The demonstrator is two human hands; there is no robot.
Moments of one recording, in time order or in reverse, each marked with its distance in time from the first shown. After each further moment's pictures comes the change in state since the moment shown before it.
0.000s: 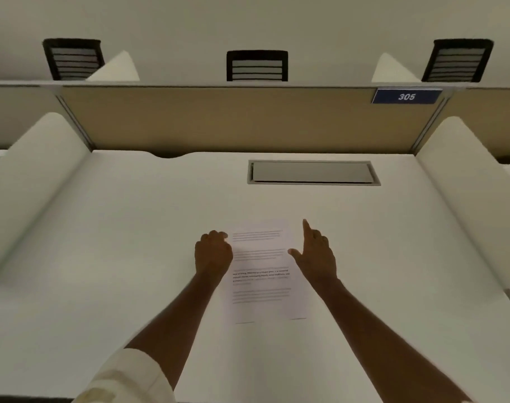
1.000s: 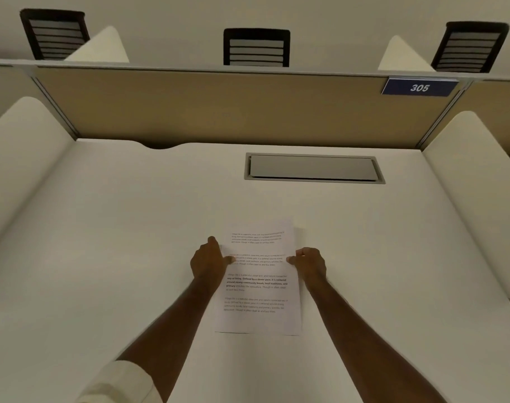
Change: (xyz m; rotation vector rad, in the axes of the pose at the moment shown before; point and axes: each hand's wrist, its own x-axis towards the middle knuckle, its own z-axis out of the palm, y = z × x) left_hand 0.019 0.000 0.021 -0.151 -0.172 -0.247; right_hand 0.030 -0.001 0.028 0.564 -0.173 0.503
